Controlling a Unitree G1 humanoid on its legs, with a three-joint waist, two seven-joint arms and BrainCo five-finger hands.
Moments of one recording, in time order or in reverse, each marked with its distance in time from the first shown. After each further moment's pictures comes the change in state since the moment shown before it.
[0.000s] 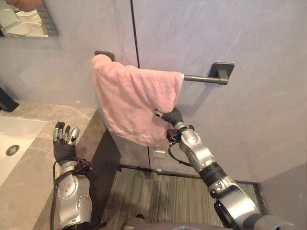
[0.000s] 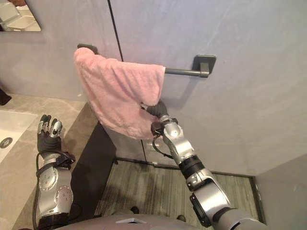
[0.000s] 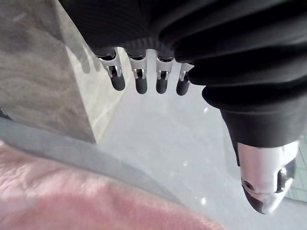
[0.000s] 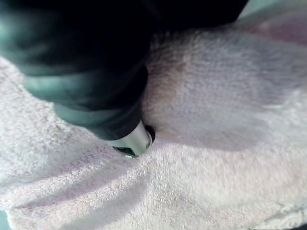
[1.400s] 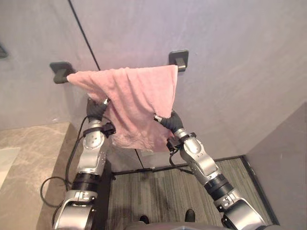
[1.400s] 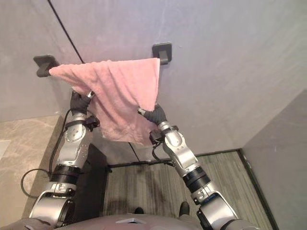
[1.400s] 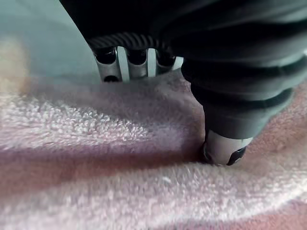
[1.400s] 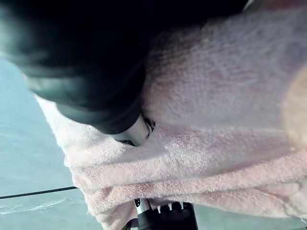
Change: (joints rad) left arm -0.470 0.167 -0.292 0.287 0.138 0.070 0.098; right arm 0.110 -0.030 0.133 -0.197 0.052 -0.030 0.036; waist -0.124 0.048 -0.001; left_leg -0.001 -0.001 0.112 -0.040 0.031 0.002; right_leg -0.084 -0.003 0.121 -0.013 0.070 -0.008
